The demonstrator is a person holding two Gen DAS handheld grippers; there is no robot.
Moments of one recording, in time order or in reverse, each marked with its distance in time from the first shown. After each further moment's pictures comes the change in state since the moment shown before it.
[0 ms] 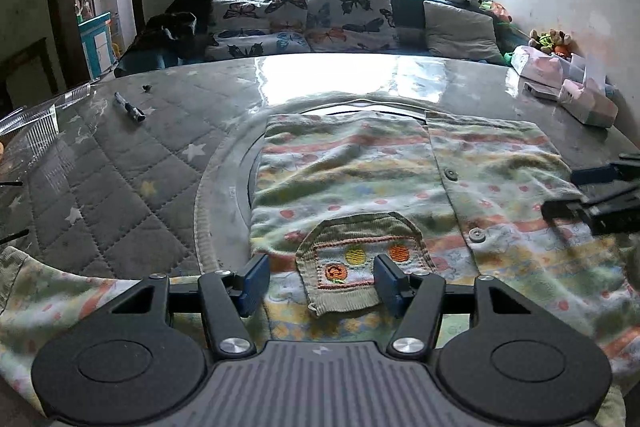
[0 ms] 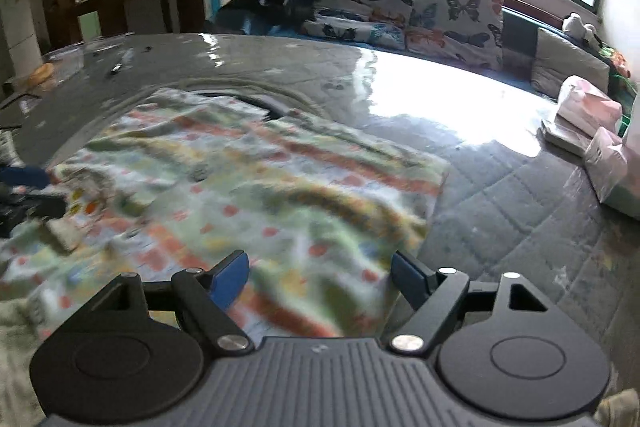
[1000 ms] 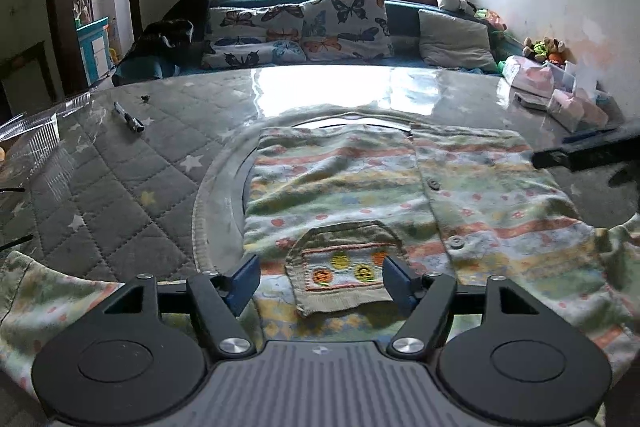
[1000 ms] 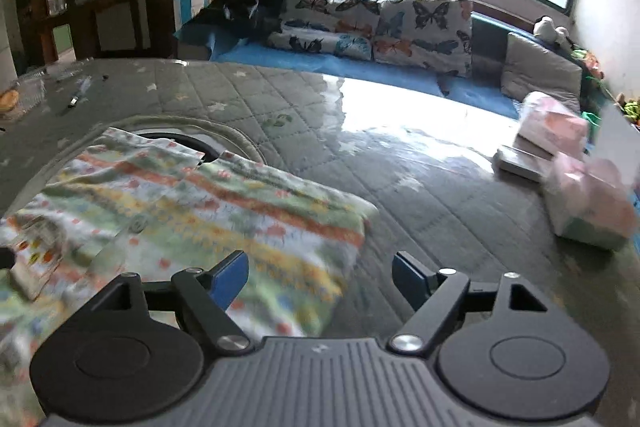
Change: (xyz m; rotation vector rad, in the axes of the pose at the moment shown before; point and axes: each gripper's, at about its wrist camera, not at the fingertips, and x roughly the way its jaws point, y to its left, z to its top) left arm -0.021 -0.010 0.003 -0.006 -0.029 -0.019; right arm -0.021 -0.036 0.018 0.032 -0.035 -0.075
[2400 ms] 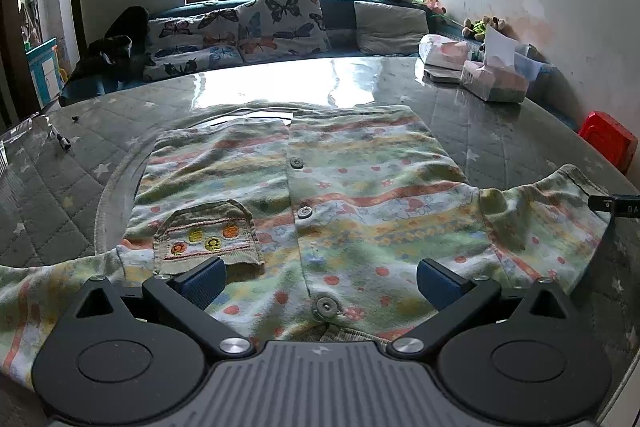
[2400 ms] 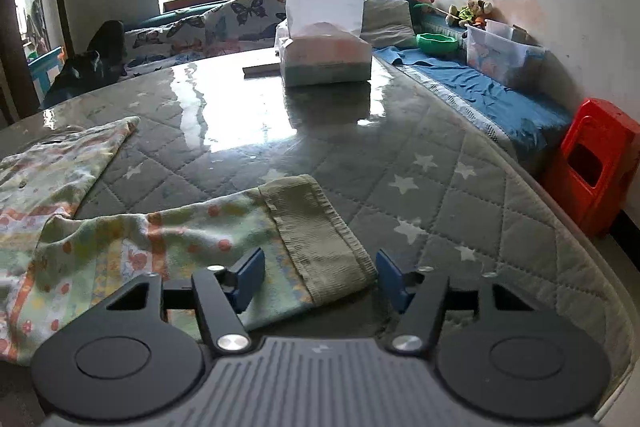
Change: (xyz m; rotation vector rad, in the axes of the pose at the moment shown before) left arm -0.026 -0.084 -0.018 0.106 0.014 -0.116; right arm -0.118 -0.118 -0.165 0.398 -0.034 -0.302
